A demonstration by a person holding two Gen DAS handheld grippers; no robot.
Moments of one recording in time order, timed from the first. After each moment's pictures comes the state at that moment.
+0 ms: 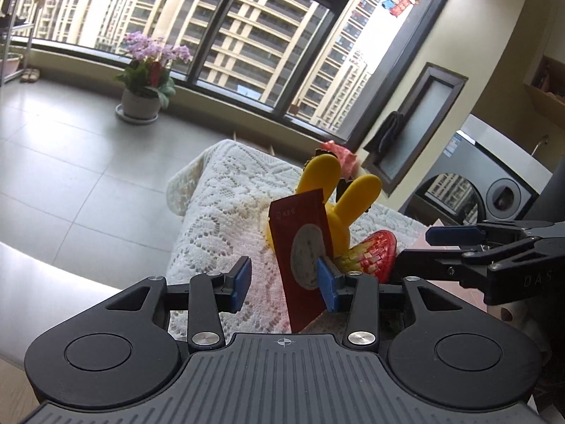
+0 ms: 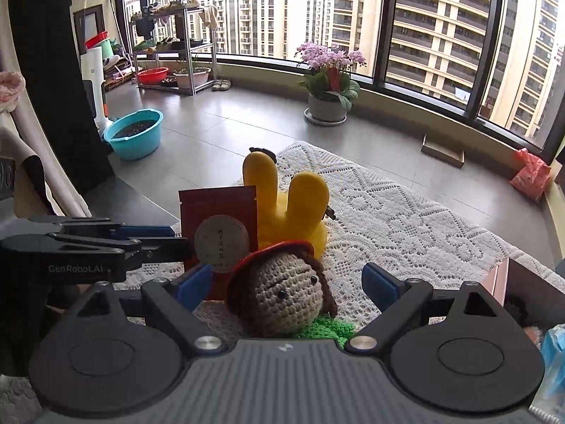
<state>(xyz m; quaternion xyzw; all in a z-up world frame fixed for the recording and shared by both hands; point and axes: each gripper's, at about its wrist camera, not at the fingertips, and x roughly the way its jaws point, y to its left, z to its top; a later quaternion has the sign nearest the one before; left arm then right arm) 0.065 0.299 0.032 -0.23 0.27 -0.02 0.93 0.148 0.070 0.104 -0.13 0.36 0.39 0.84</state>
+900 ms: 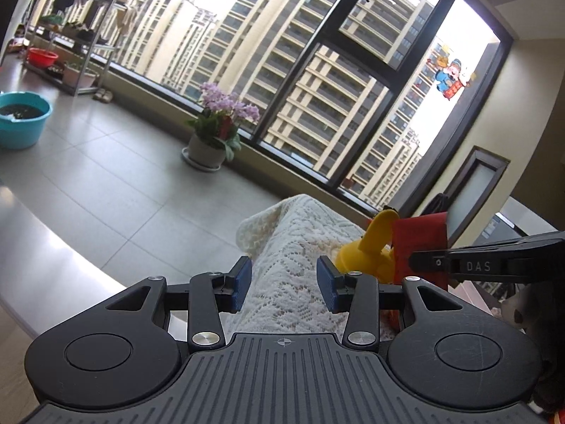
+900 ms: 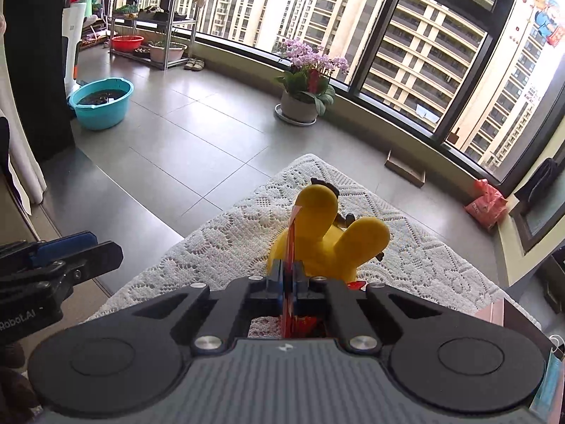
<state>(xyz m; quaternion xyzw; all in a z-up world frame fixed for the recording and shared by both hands) -0.024 0.322 0.028 -0.28 0.17 0.10 0.94 0.088 0.155 0.109 -0.24 0.32 0.32 0.86</state>
